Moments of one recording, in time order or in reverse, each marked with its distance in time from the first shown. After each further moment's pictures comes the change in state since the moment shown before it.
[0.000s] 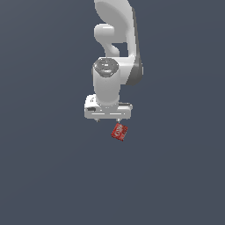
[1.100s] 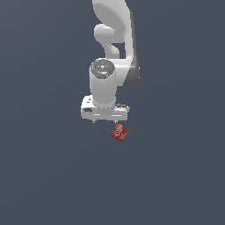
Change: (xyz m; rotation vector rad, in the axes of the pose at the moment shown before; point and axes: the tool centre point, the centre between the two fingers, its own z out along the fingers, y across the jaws) arm 0.004 0.015 0.004 -0.012 0.005 0.028
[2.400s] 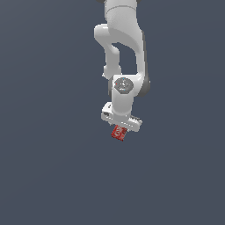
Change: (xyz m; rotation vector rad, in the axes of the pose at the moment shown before) arm -0.015 -0.077 0.077 0.035 0.027 0.370
